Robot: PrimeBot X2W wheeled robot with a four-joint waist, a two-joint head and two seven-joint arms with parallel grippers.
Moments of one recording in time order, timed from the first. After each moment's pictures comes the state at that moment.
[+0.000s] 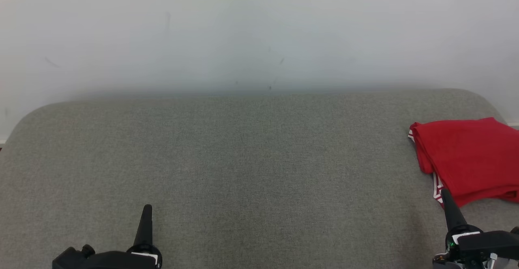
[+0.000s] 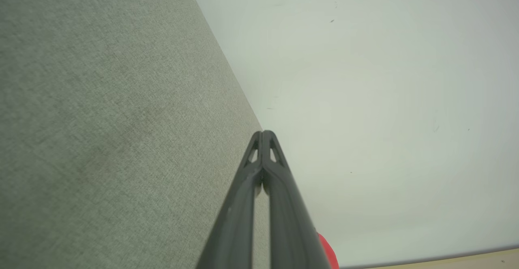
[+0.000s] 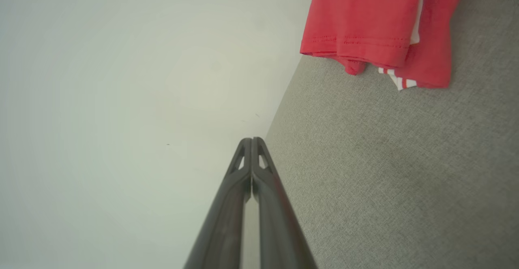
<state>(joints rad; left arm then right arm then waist) -0.11 0.05 -0.07 0.30 -1.27 -0.10 -0.07 -0.08 -0.10 -0.18 0.27 1.27 0.13 0.11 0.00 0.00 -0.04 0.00</state>
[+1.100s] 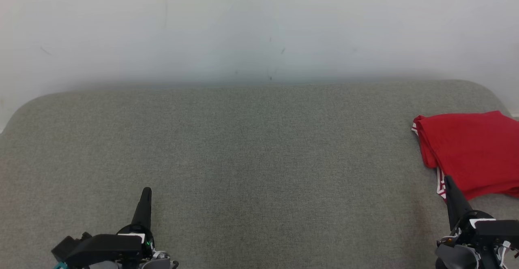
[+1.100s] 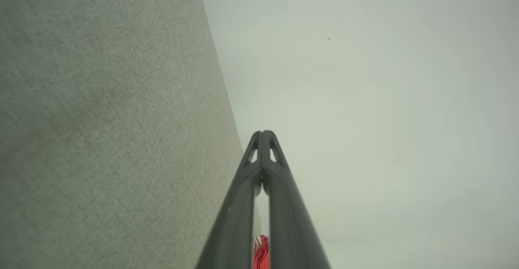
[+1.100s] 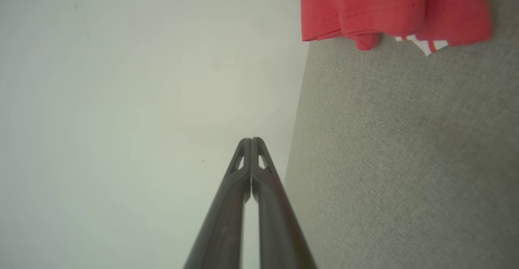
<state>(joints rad) -0.19 0.05 -0.06 0.34 -1.54 -0.12 -0.03 -0.16 -0.08 -0.25 0.32 1.51 0.13 0.20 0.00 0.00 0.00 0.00</state>
